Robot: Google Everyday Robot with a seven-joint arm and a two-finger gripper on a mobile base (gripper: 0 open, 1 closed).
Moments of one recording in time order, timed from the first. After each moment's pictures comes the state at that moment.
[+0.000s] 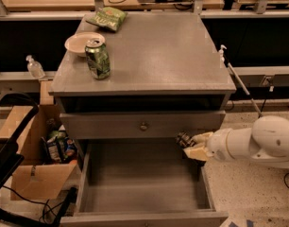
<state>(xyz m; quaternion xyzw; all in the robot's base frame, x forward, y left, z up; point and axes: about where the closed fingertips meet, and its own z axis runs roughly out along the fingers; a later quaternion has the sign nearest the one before) 0.522 -0.177 0.644 -0.40 0.83 0.17 0.34</state>
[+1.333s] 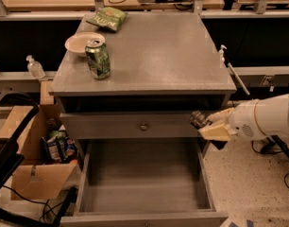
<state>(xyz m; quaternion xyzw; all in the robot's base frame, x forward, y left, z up) 0.503 -0.201 0.773 -0.40 0.84 0.16 0.34</state>
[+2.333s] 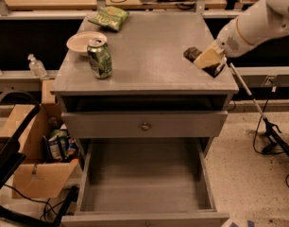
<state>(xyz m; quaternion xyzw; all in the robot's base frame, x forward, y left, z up) 0.653 -0.197 0.904 -0.41 0.85 0.08 0.32</state>
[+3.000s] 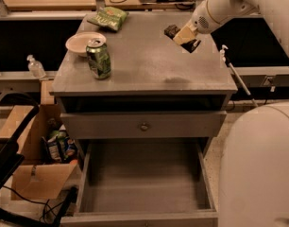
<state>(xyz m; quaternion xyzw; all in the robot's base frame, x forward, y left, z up) 0.769 -0.147 0.921 -0.43 0.82 0.07 0.37</state>
